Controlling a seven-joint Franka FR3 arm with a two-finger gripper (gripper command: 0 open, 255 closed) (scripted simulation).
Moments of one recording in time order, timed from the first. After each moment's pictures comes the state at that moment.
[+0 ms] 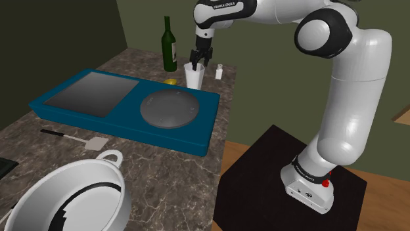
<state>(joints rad) 0.00 0.40 -0.05 -1.50 0.14 1.88 -0.18</state>
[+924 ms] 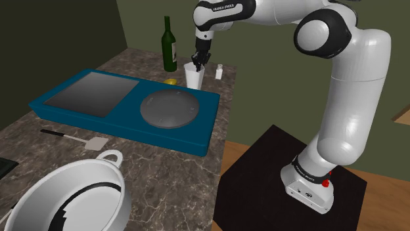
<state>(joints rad) 0.00 0.41 -0.05 -1.52 0.14 1.90 -0.18</state>
